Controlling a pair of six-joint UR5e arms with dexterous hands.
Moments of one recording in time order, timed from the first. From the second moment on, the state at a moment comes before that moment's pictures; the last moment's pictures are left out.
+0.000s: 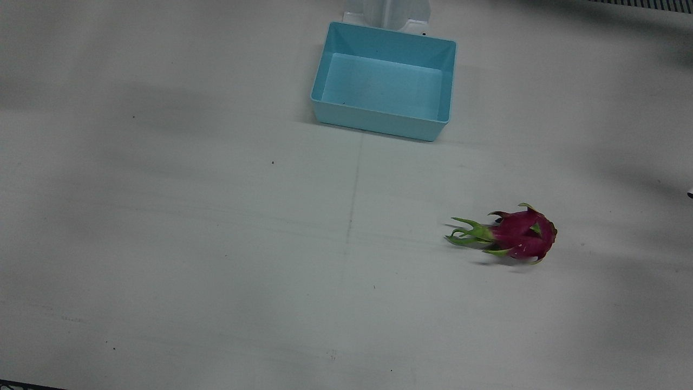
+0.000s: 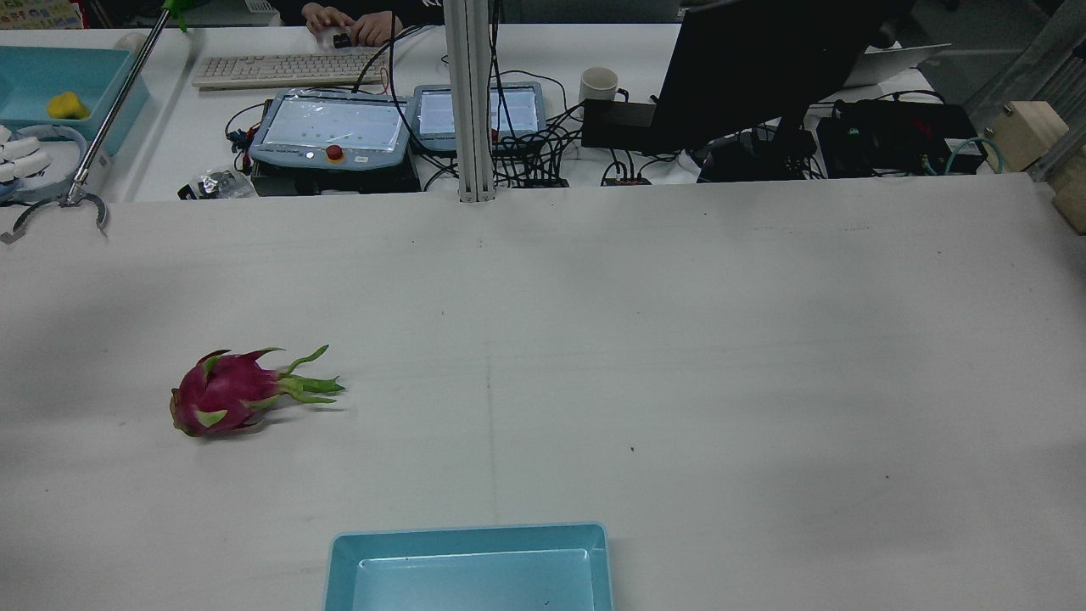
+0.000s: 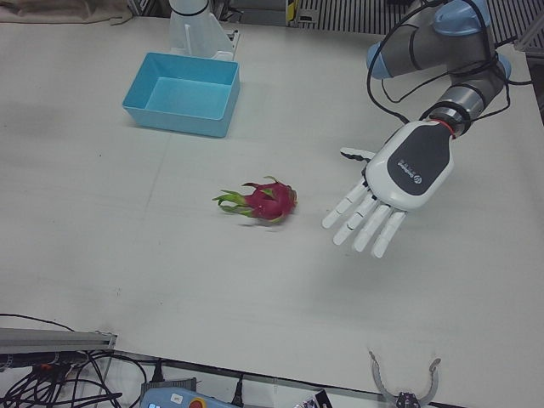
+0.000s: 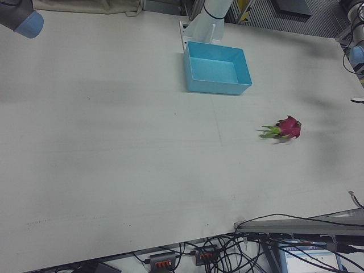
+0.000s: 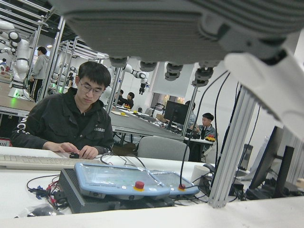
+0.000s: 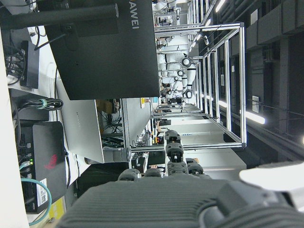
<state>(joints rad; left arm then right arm) -1.25 -1.58 -1.85 -0.08 1.73 1.36 1.51 -1.55 1.58 -3.30 -1.46 0.11</state>
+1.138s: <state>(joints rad) -0.90 -1.59 -1.78 -0.04 1.52 1.72 1.51 -1.55 1.58 -3.30 -1.46 0.11</state>
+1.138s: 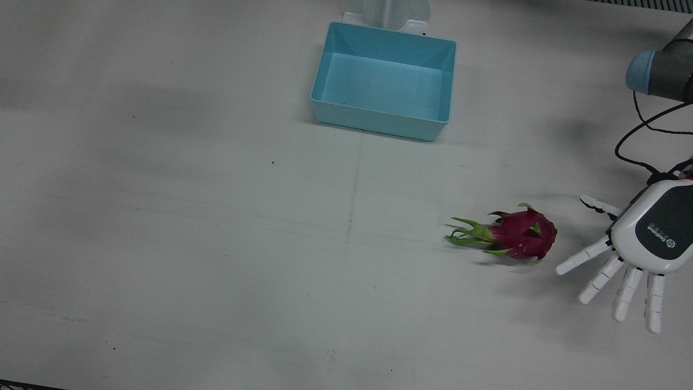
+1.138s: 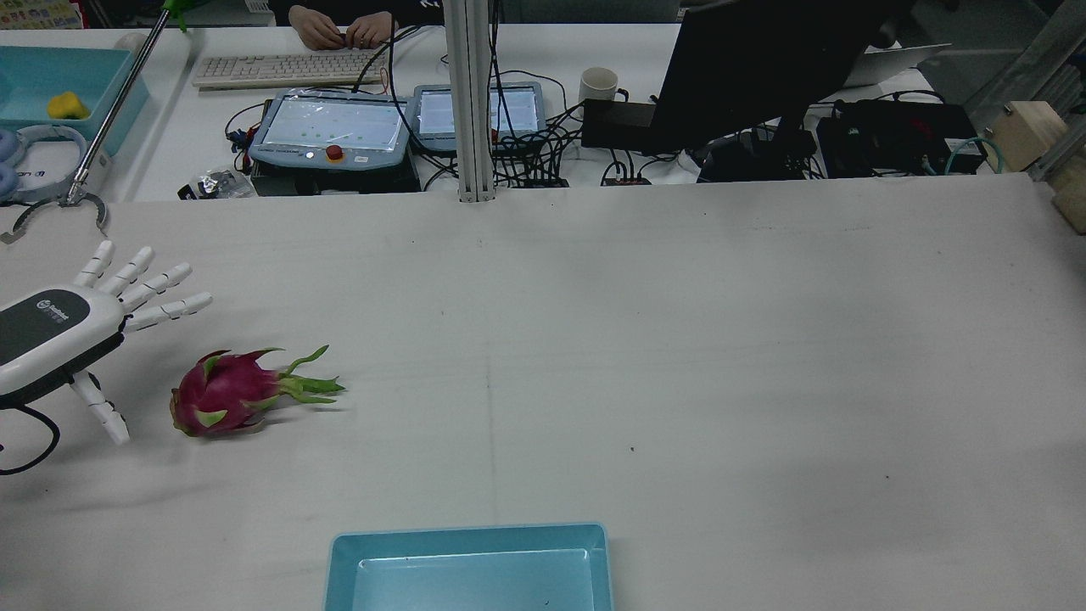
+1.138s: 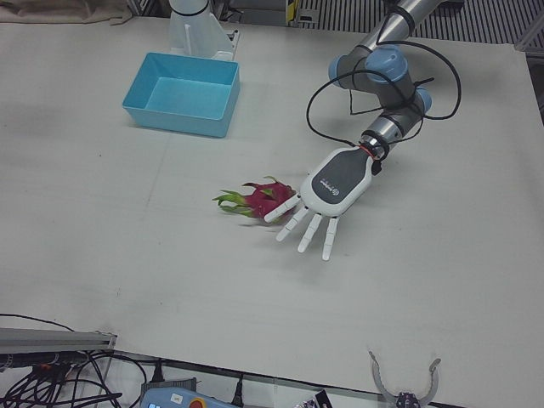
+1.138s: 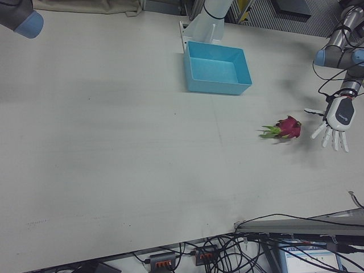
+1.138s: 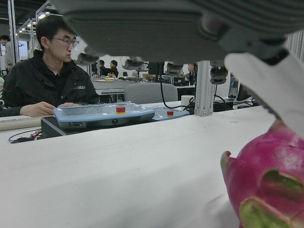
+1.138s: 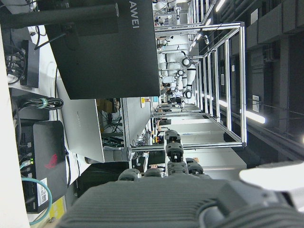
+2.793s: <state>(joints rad) -0.74 -1.70 -1.68 -0.03 1.41 1.76 1.51 -1.55 1.58 -3.30 -1.46 0.11</state>
